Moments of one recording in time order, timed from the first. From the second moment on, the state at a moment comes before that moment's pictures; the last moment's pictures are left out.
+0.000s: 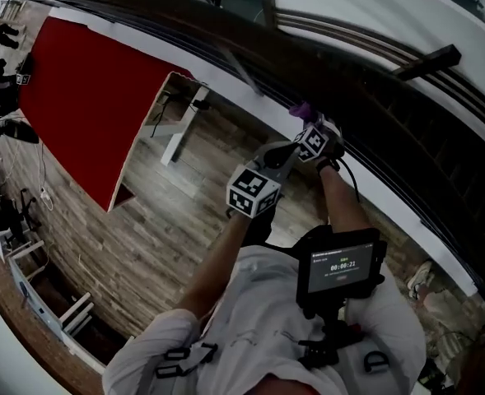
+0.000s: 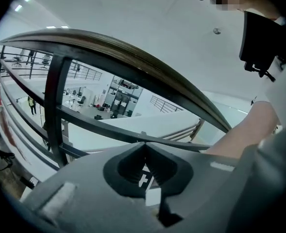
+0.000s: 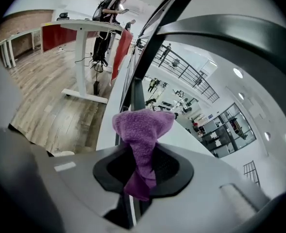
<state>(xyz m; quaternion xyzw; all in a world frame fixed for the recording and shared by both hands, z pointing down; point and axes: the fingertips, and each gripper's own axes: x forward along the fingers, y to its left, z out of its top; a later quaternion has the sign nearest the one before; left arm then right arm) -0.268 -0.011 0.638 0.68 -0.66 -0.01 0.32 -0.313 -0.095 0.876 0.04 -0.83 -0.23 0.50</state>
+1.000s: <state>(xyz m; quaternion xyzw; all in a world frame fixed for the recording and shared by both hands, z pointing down) -0.103 -0.074 0.657 0.75 -0.57 0.06 0.34 -0.104 -0.168 0.894 0.12 -0.82 -0.19 0.52</state>
